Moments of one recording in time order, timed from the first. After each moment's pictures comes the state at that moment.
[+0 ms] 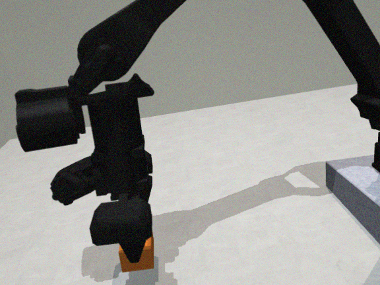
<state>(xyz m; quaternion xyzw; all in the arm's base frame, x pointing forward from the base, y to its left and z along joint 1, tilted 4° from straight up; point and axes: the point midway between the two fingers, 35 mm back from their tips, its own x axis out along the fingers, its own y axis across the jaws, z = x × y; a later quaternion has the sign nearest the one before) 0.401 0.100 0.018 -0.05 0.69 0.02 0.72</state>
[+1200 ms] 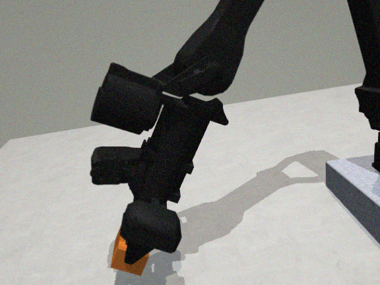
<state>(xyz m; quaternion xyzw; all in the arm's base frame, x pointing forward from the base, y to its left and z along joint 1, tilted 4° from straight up) 0.393 0.100 0.012 -0.04 0.50 0.03 0.87</state>
